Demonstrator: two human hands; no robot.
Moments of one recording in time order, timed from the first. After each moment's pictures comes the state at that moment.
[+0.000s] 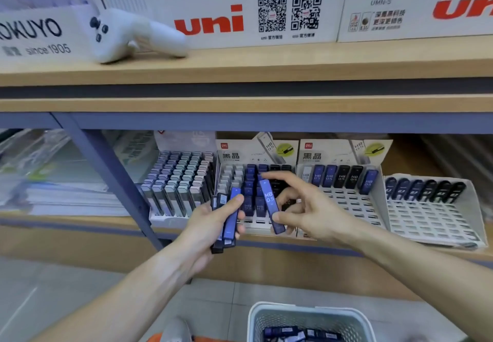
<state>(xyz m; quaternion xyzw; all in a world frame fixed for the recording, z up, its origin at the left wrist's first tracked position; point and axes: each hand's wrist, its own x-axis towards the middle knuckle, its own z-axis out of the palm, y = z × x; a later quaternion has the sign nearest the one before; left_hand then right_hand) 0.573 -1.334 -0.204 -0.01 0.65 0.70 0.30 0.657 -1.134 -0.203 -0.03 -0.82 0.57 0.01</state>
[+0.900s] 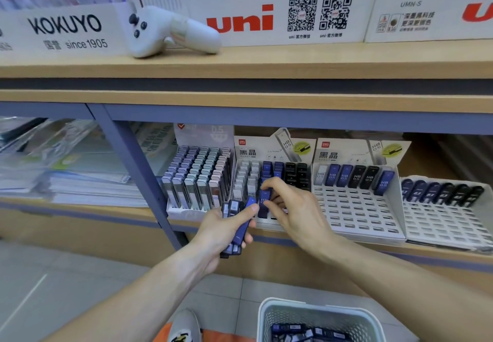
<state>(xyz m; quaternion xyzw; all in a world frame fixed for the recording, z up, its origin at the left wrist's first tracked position) 0.573 -1.354 -0.223 0.01 0.70 0.65 0.29 0.627 -1.182 -0.244 0.04 -0.92 0.29 0.26</state>
